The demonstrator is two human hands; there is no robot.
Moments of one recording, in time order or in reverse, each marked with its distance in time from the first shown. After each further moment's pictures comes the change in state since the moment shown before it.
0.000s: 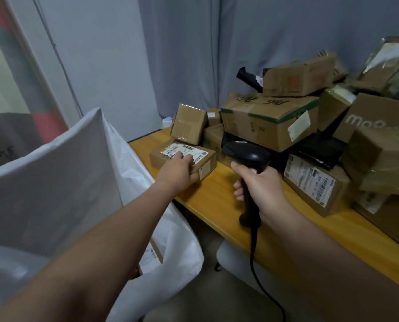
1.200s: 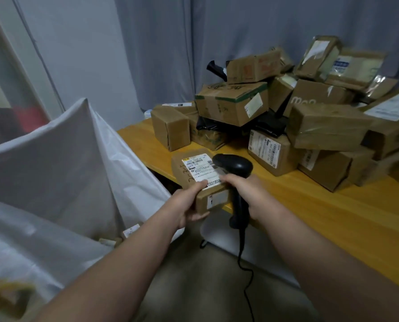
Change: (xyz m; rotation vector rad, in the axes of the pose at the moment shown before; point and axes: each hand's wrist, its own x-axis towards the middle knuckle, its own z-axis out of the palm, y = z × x) left_hand -0.157 0.080 0.023 -1.439 -0.436 -0.625; right_hand -0.091 0.024 -0.058 0.004 -0.088 0.251
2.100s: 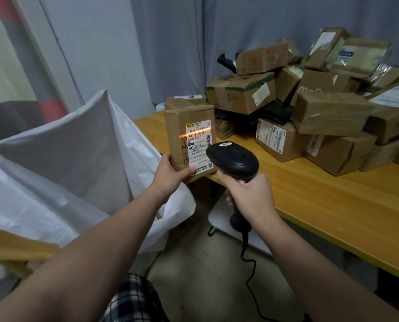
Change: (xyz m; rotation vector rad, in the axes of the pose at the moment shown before) left_hand -0.040 0.009 -0.046 0.374 0.231 0.583; right_hand -0.077 0.033 0.019 -0.158 0.087 -0.530
